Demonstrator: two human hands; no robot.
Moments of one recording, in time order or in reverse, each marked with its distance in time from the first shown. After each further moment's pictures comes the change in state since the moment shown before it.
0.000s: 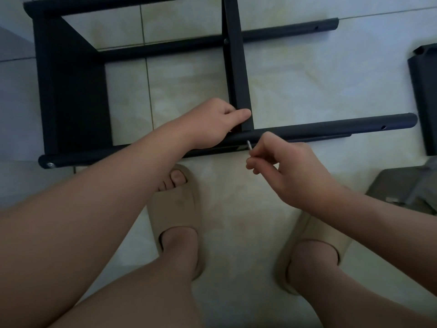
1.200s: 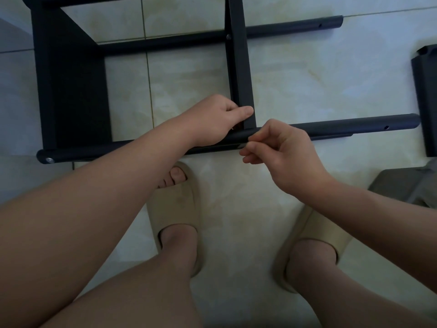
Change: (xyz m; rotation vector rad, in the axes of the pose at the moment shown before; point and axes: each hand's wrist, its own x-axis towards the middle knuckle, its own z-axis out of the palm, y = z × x) left_hand 0.001 -0.004 0.001 -0.028 0.031 0.034; right_hand 0.017 -0.004 0.010 0.471 0.085 0.365
